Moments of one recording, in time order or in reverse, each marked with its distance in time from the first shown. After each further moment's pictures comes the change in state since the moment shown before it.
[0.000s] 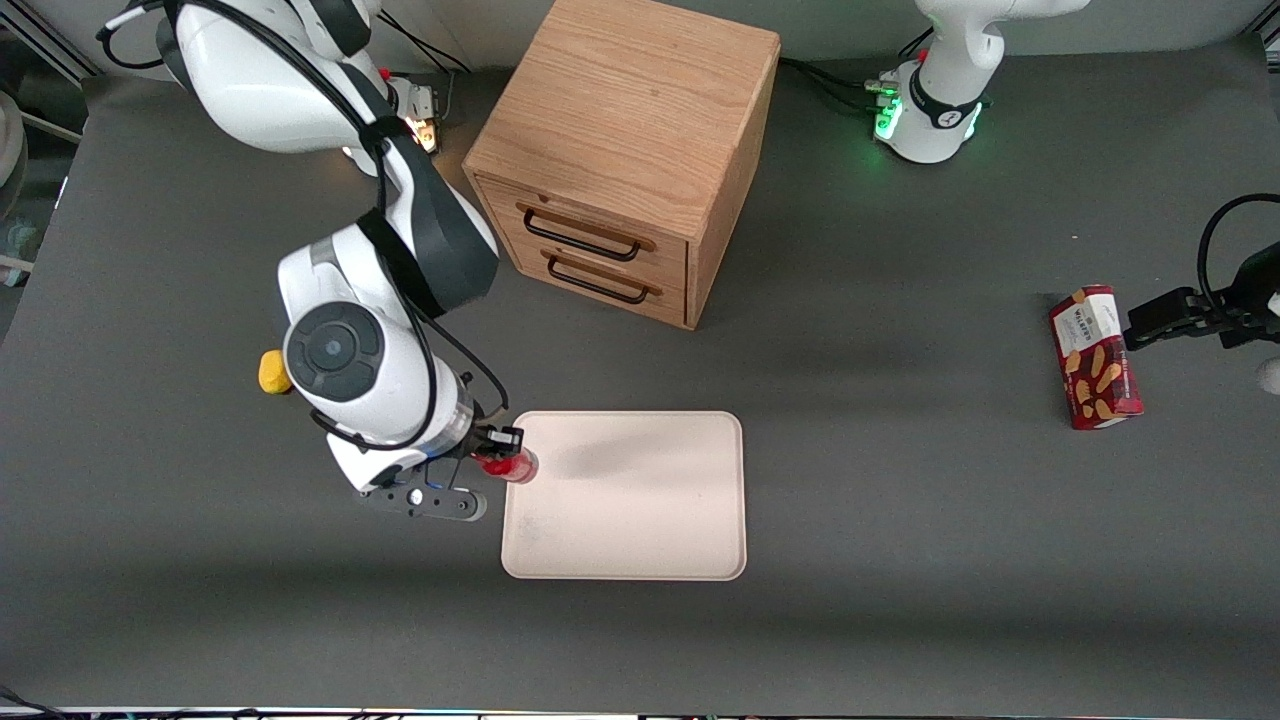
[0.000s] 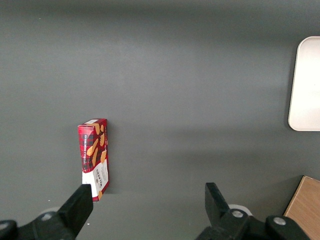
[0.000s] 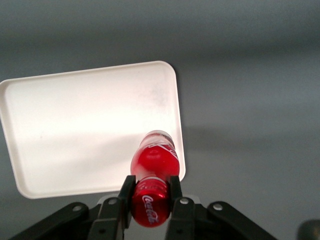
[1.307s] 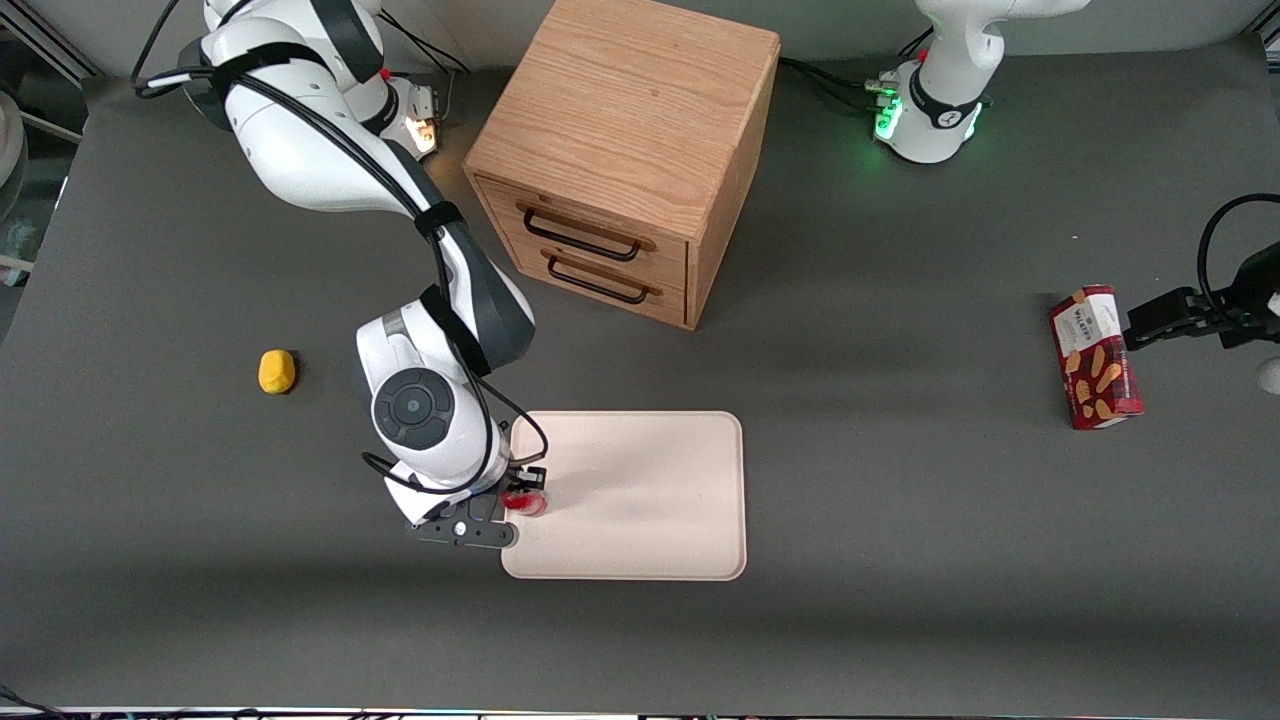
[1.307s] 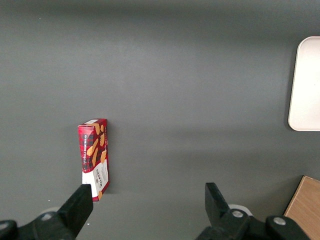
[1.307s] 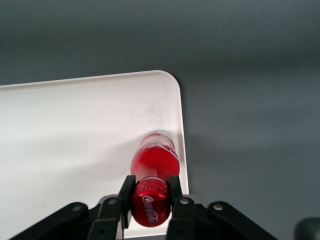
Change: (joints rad) arm 0.000 0.069 -0.003 -0.138 -0.043 0.232 0.000
